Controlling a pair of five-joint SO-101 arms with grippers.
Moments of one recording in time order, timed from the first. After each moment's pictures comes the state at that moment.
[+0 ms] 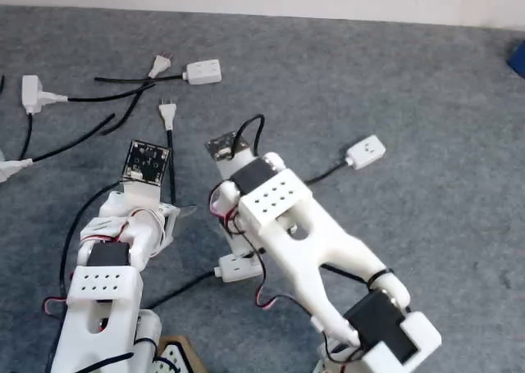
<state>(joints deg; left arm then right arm) -8.4 -55.4 78.6 33.3 -14.2 -43.3 2.8 18.4 83.3 -8.7</state>
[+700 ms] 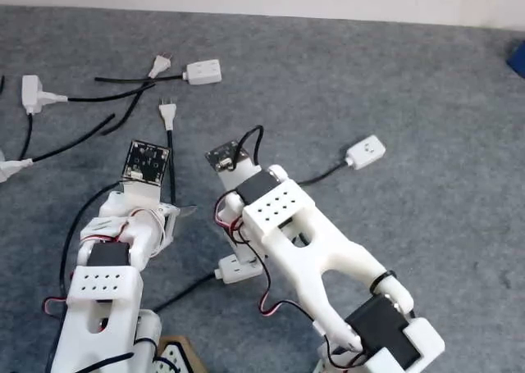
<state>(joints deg) -8.4 -55.4 78.6 33.3 -14.2 -43.3 2.6 26.1 76.8 -4.7</state>
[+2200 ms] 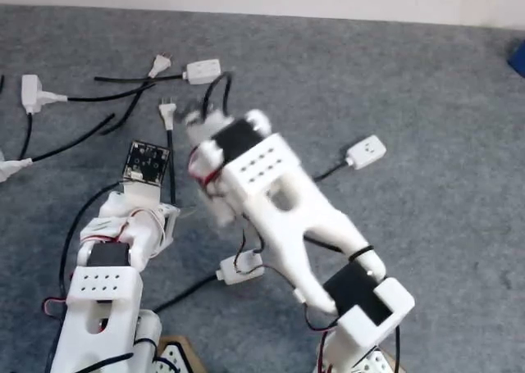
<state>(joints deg) -8.4 -55.4 78.8 33.3 -14.3 -42.7 7.6 -17.0 99.7 0.6</state>
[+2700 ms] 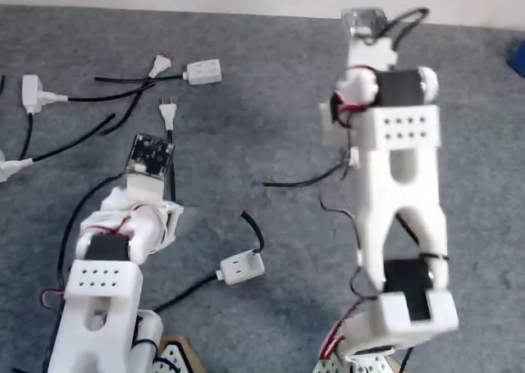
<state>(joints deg) -6.1 -55.4 71.7 43.4 -14.3 -10.7 -0.1 -20.5 99.9 3.4</state>
